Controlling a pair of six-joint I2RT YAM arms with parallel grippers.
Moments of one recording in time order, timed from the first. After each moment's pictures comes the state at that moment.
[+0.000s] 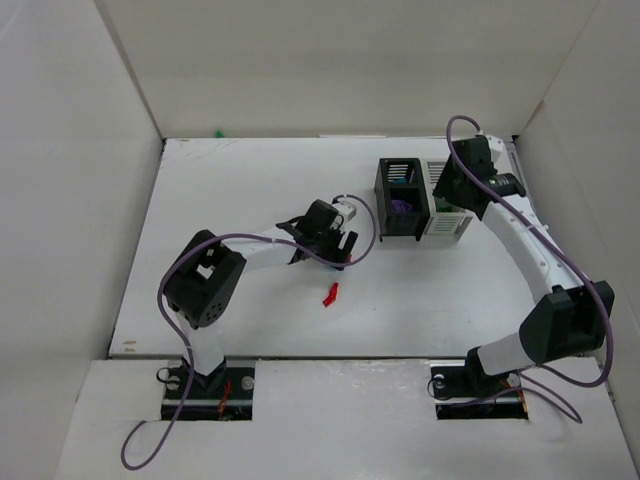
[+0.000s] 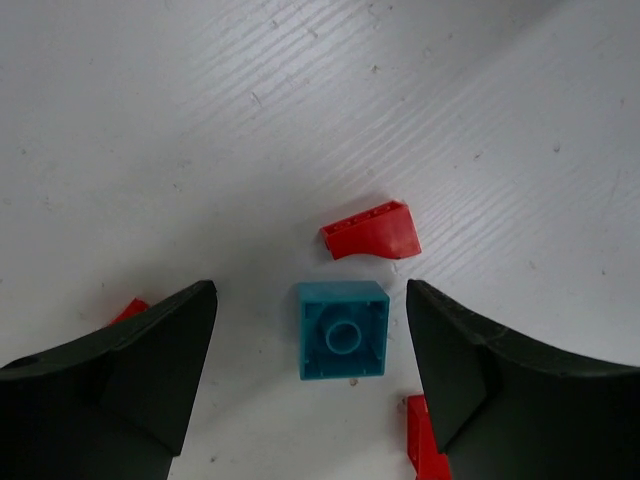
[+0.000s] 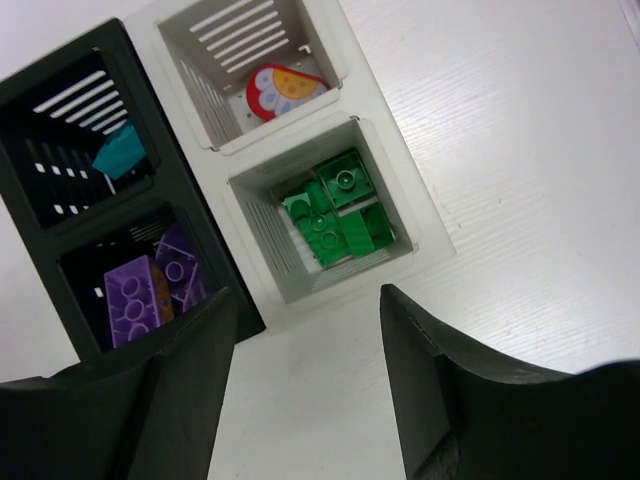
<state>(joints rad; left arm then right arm) -0.71 1.80 1.06 -0.13 0.07 -0.16 0.21 1.46 1.36 -0.69 0.40 0.52</state>
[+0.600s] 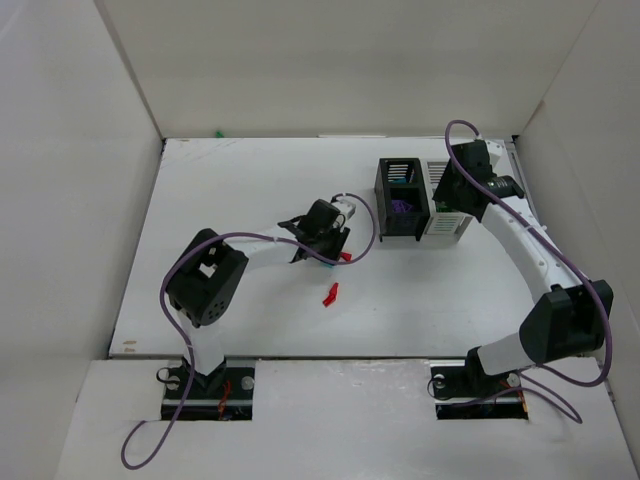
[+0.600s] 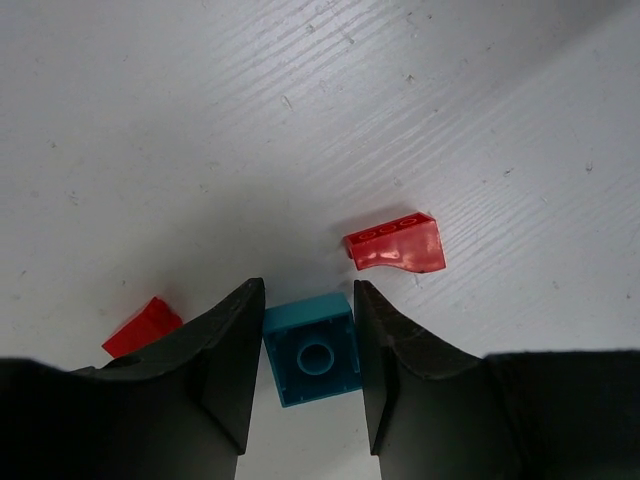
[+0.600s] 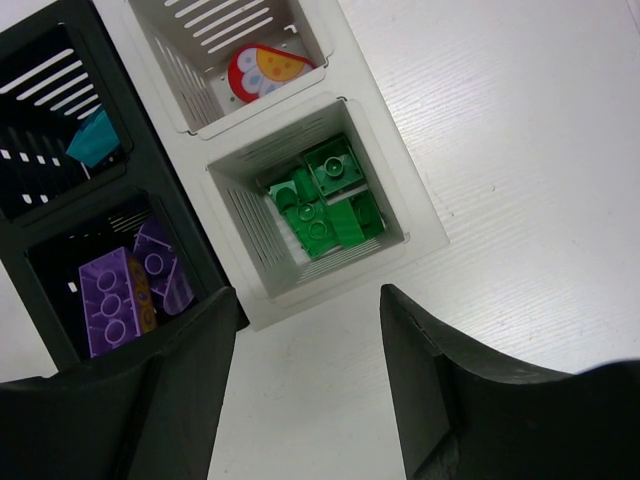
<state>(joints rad) -0.71 1.83 1.08 -0.15 0.02 -0.17 0.21 1.45 1.33 -0.70 0.40 0.52</state>
